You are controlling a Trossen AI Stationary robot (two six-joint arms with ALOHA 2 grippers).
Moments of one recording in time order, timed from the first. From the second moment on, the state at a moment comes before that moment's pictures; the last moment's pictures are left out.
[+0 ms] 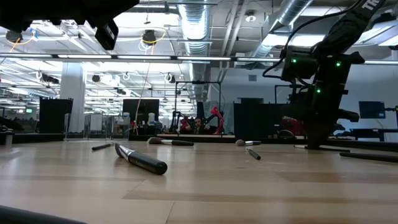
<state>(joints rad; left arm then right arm) -0.38 1.00 0.31 0.74 -0.29 -0.24 -0.28 1.42 0.53 -0.50 0.19 0.83</state>
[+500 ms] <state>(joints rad) -0.38 1.00 0.31 0.74 -0.29 -0.24 -0.30 1.42 0.53 -0.51 0.16 0.75</state>
